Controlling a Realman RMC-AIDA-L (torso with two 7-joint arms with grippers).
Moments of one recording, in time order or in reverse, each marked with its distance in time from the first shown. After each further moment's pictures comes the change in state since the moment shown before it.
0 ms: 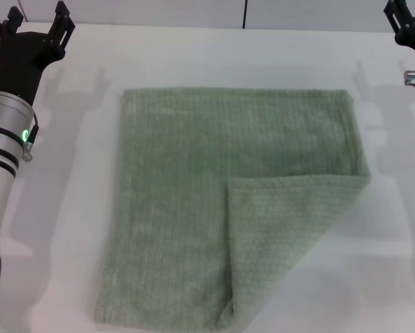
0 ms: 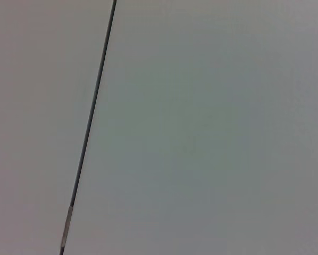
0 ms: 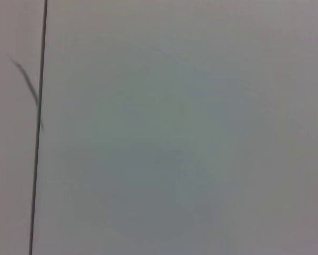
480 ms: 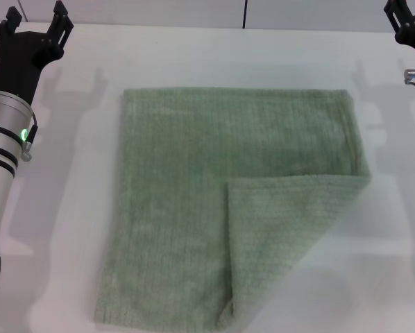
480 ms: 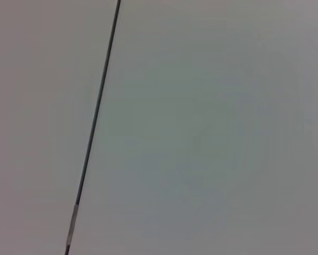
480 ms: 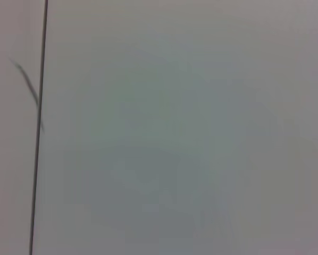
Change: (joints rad) left arm -0.001 0.000 -0.009 0.001 -0.002 -0.007 0.000; right arm 0.003 -0.002 0.000 0.000 0.000 0.000 0.000
